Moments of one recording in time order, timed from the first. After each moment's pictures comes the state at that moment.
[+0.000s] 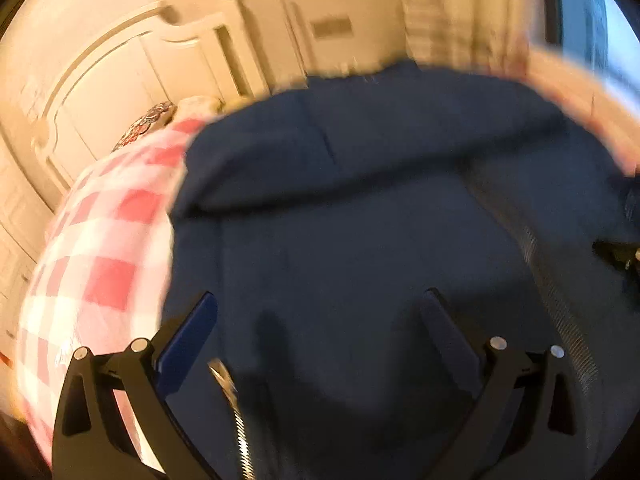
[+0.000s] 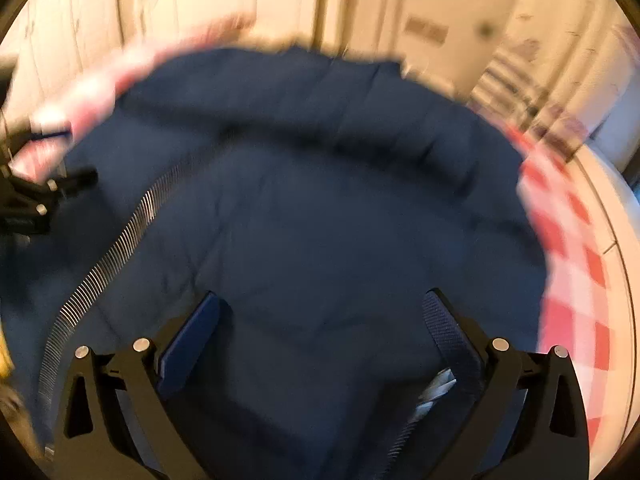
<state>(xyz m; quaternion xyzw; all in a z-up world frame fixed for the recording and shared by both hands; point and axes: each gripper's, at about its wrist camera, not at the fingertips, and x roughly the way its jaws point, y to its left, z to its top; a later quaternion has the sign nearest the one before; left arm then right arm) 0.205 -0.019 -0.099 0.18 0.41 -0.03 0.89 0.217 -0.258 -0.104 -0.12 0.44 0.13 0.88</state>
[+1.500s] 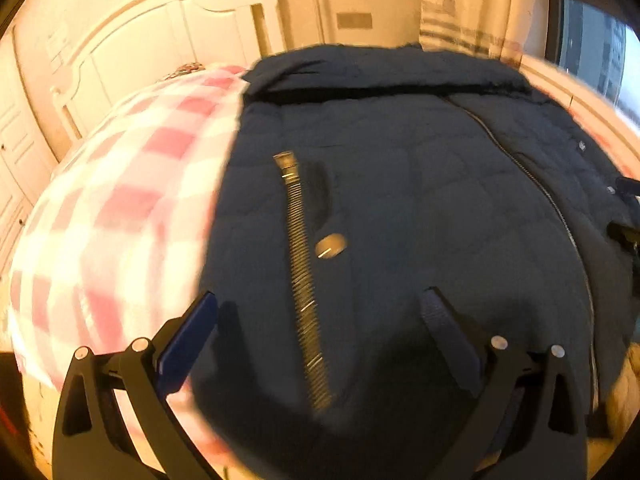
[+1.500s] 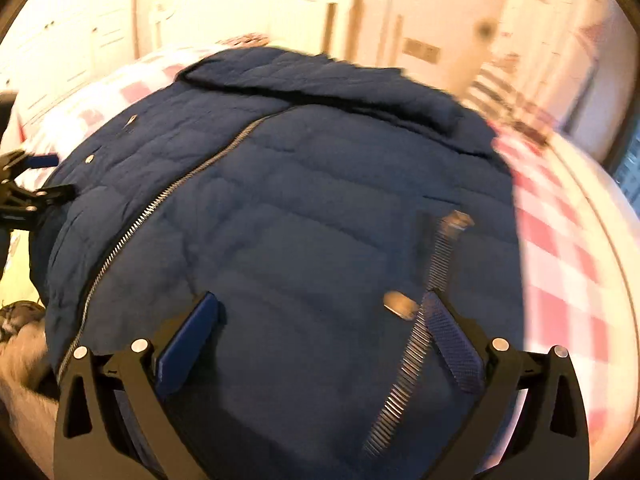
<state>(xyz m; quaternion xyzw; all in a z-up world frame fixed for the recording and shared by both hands) 0.052 0.060 -0.094 0.09 0.41 -0.03 0.91 0.080 -0.275 -0.093 -0.10 0.39 0.12 0.91</state>
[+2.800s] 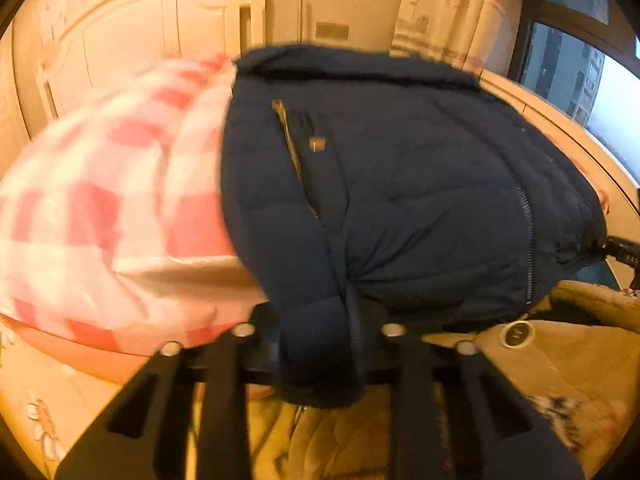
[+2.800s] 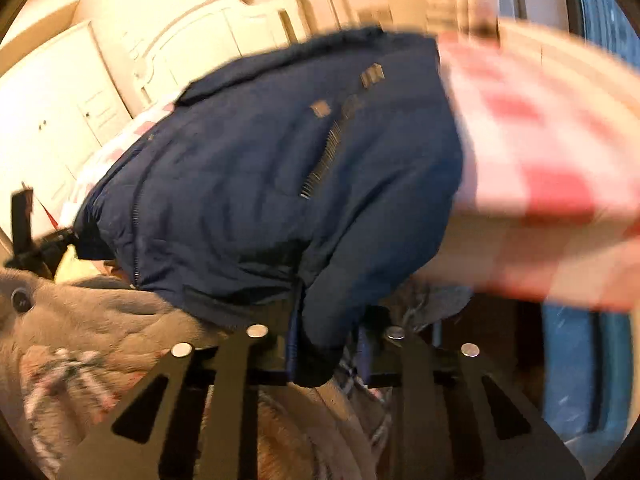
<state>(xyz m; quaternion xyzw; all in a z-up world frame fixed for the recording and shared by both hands) -0.032 0.075 -0.108 0.04 0.38 -0.10 0.92 -0.034 -0.352 -0.132 0.07 0.39 0.15 0.90</state>
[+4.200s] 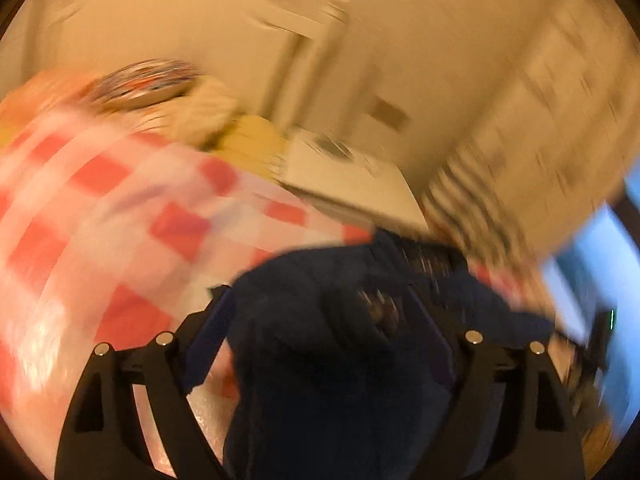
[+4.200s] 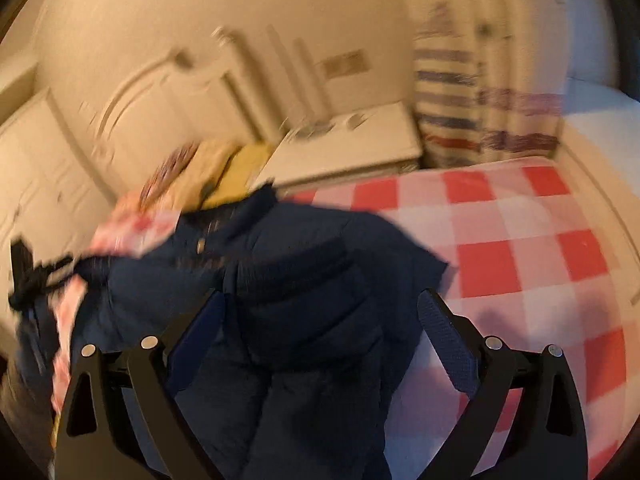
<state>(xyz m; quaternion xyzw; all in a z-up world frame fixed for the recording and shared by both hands) 0.396 0.123 0.001 -0.13 0.37 -0.11 0.91 0.397 -0.421 -0.051 0.13 0.38 0.15 0.90</state>
